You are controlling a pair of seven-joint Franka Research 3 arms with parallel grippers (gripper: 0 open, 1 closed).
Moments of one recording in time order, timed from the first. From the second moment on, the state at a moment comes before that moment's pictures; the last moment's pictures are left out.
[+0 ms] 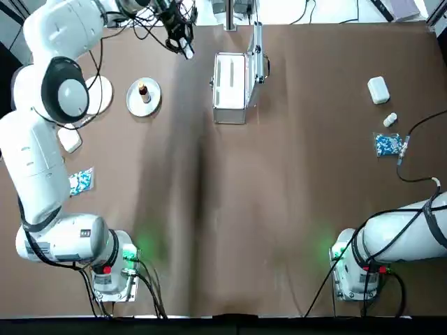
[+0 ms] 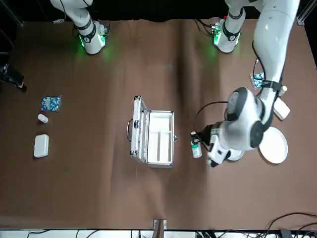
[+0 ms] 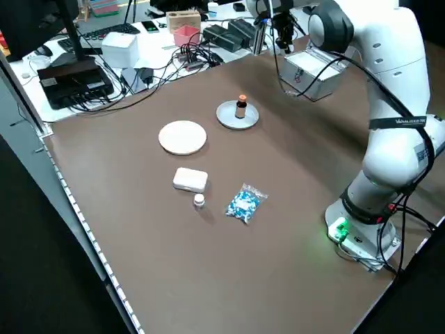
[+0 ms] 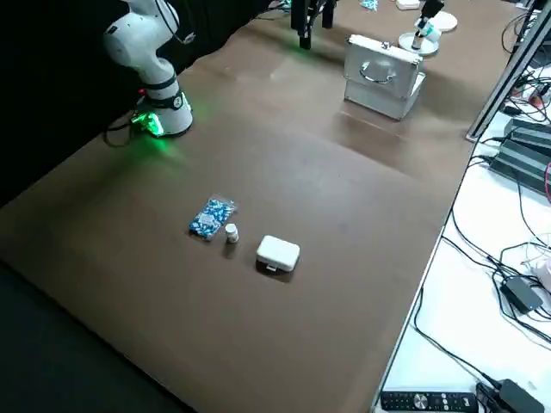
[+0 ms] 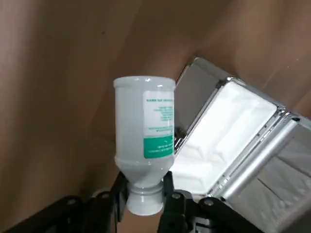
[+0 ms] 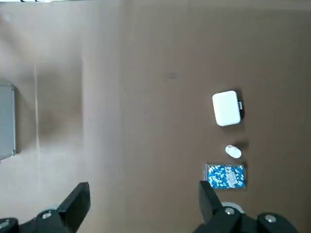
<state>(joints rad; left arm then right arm) 0.02 0.68 -0.48 -1.30 -0.25 1.84 -0.68 0.06 0.02 -0.12 -1.46 0.01 1.55 -0.04</state>
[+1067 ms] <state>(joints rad) 0.64 0.71 -0.47 -1.32 -0.70 1.49 -0.76 0.06 0.02 -0.11 -1.46 0.01 1.55 -0.04</state>
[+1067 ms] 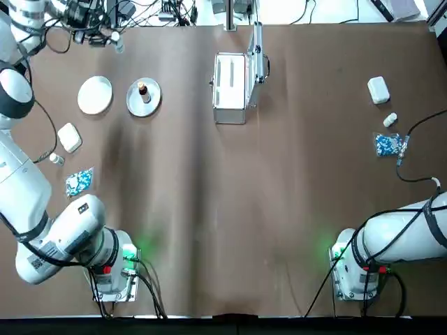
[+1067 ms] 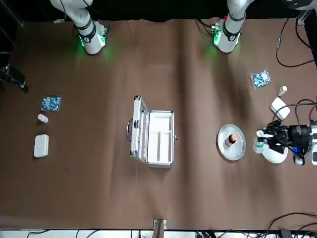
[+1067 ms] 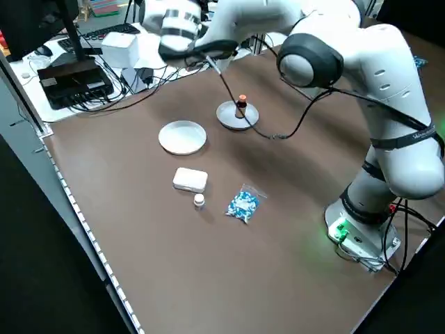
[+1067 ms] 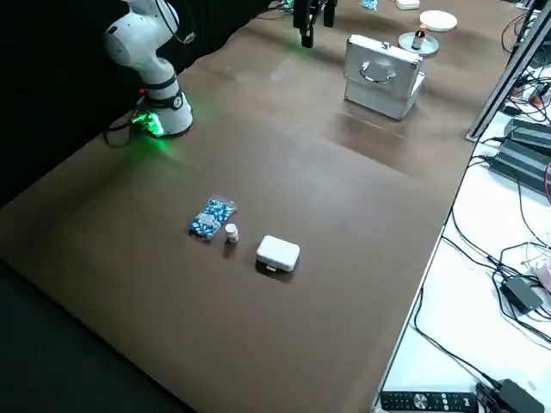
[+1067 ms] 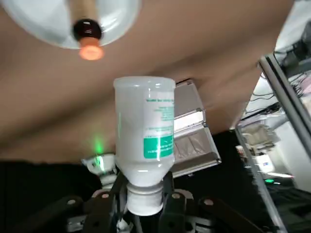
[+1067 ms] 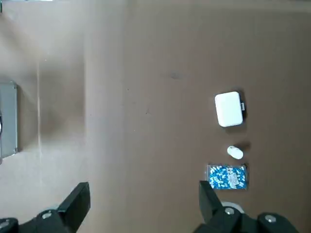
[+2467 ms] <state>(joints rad) 0.90 0.98 -0.39 -1.32 -0.79 1.32 -1.01 0.07 0.02 -0.11 -1.46 0.01 1.54 -0.04</state>
